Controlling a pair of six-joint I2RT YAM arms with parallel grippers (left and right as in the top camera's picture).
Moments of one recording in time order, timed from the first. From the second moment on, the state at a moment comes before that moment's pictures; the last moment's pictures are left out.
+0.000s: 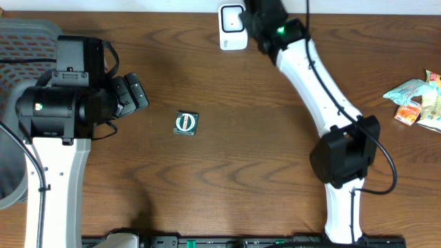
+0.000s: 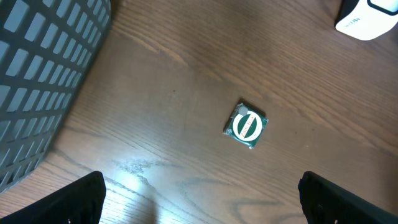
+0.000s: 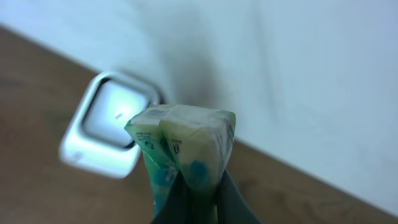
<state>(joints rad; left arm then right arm) -0.05 1.36 1.68 -1.39 -0.06 -0.44 0.41 2.20 2.16 -0.54 0.35 -0.30</state>
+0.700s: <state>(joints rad) -0.05 1.36 1.68 -1.39 -0.06 -0.44 0.49 2.61 2.35 -0.29 0.42 -0.90</state>
